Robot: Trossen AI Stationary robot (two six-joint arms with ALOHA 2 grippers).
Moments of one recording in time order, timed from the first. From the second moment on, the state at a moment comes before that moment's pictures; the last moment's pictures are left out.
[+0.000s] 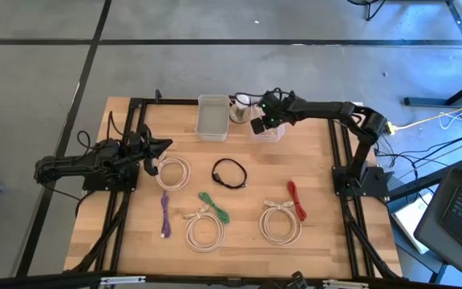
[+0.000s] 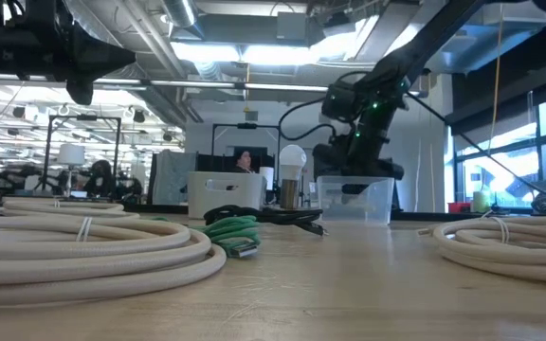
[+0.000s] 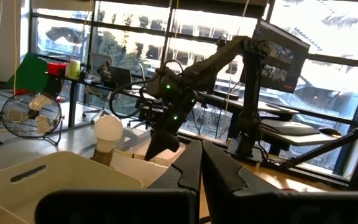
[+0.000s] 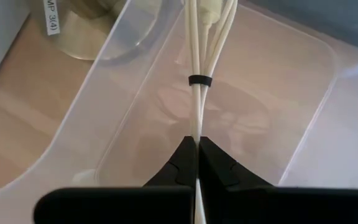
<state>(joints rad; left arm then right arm) 0.09 0.00 0.07 0.11 -0.27 -0.17 -0.56 1.83 1.13 -0.44 0.11 0.52</state>
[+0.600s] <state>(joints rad) 0.09 0.00 0.07 0.10 -0.27 -0.17 -0.56 1.84 1.13 -0.43 0.11 0.50</state>
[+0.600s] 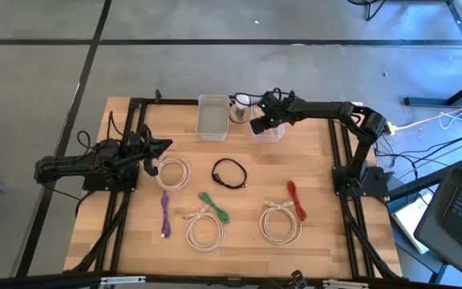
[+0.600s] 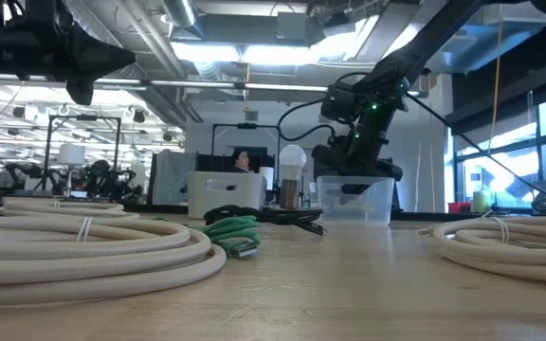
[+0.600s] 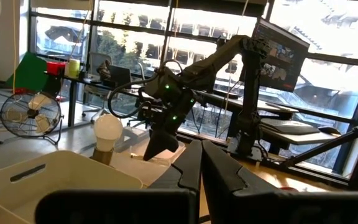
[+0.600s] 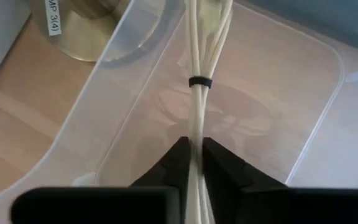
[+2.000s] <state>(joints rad) 0.09 0.00 0.07 0.07 -0.21 -0.20 0.37 1.25 1.02 -1.05 0.15 1.14</state>
